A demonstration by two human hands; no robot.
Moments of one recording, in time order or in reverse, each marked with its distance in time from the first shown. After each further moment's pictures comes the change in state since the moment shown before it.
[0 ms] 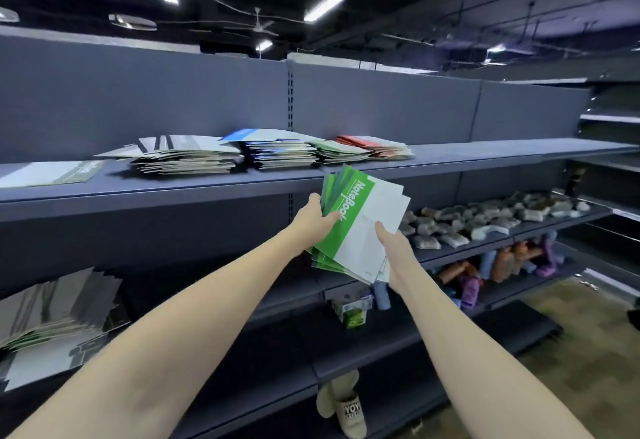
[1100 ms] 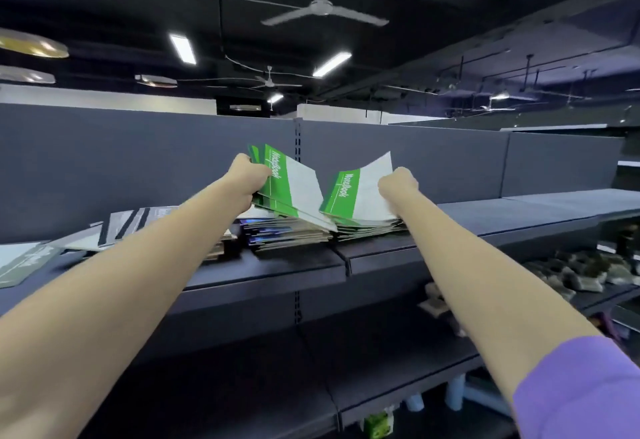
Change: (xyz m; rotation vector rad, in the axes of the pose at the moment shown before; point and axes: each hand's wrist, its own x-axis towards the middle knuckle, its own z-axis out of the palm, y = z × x) left_hand 0.188 0.055 -0.192 -0.287 0.440 -0.037; right_hand 0.198 -0.202 0.110 -0.852 0.279 -0.224
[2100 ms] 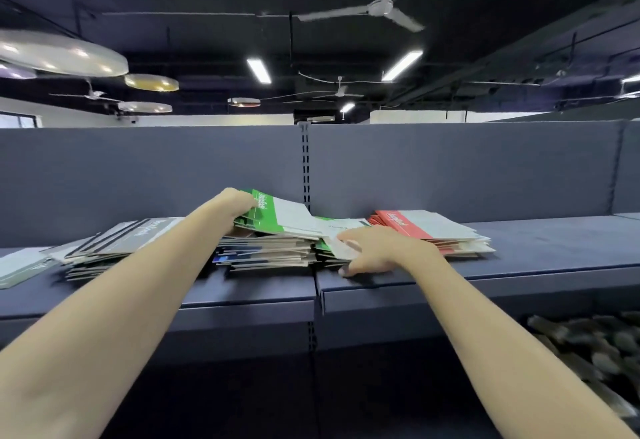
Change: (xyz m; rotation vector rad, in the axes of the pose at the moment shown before) left_hand 0.042 -0.033 0.042 0.267 0.269 -0.246; right_hand 0.052 0.062 0.031 -0.674 -0.682 -0.795
